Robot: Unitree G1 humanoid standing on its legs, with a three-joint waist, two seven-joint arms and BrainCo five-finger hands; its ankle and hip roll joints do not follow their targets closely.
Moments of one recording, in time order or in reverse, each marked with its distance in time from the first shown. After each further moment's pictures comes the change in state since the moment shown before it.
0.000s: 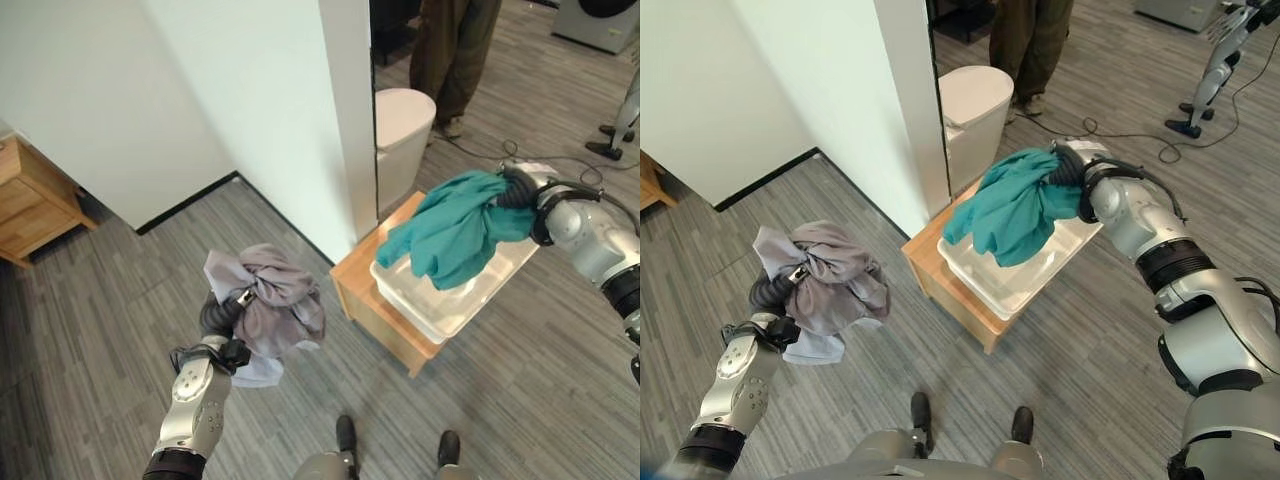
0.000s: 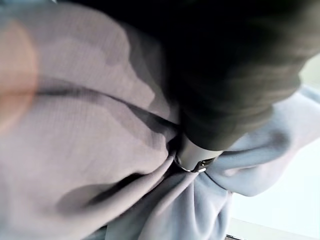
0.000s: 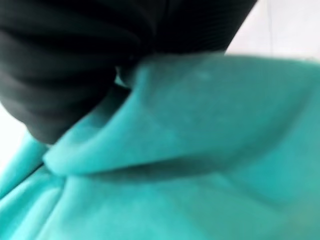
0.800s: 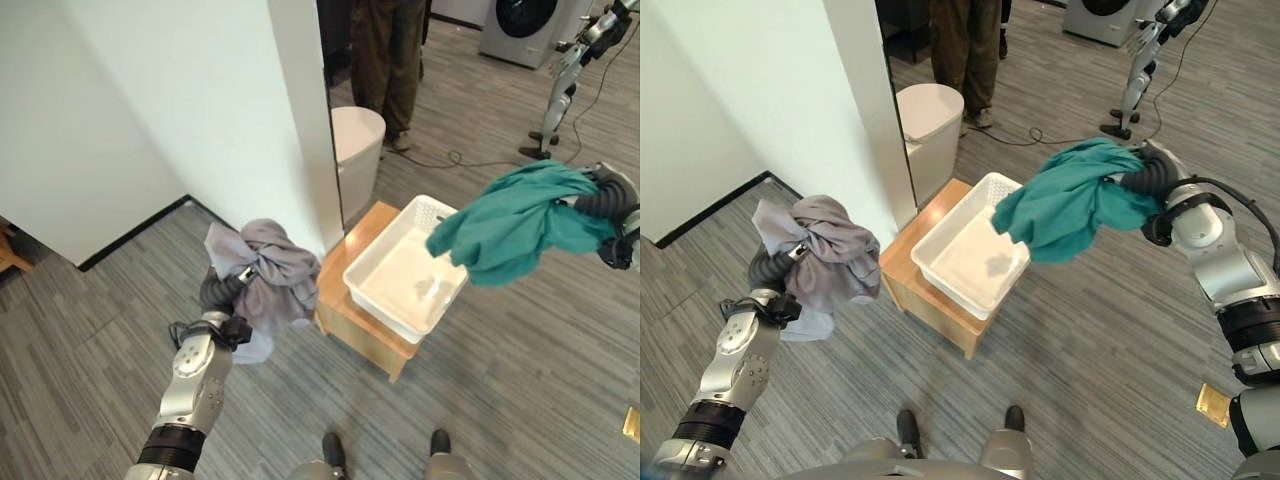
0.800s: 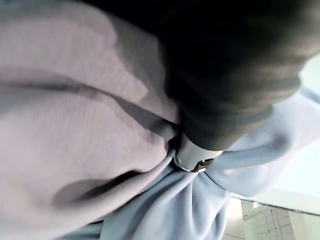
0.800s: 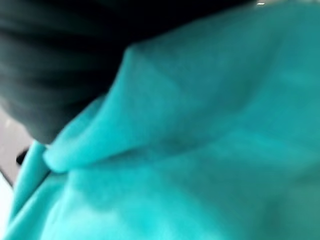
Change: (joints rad) left arm -0.055 0.056 0.008 -0.026 0.002 0.000 0.021; right arm 0.300 -0.263 -0.303 -0.255 0.459 -0.030 -0.025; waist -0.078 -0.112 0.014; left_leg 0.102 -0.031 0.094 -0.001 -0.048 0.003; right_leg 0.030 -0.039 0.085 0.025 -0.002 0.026
